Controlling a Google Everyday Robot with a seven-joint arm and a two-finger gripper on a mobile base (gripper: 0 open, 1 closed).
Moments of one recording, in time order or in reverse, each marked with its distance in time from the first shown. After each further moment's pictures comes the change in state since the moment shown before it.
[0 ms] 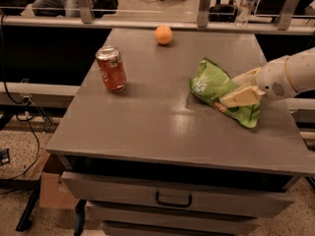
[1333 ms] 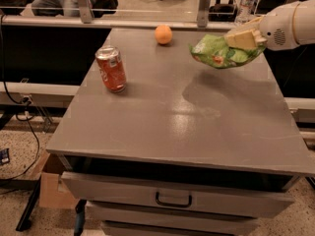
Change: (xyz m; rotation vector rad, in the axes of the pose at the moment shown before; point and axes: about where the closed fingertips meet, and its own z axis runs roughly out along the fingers) arm -0.118 -0.066 -0.041 0.150 -0.251 -0.022
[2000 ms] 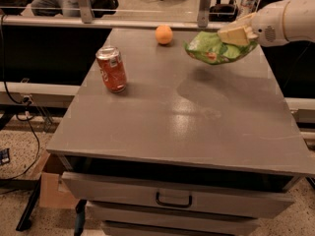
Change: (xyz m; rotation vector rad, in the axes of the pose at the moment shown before) arm -0.012 -0.006 0.018 -0.001 -0.035 -0.014
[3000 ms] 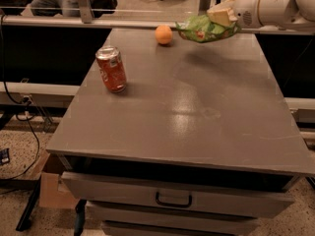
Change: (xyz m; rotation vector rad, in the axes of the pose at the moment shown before) arm -0.034 -0.067 0.063 0.093 -0.103 -0.061
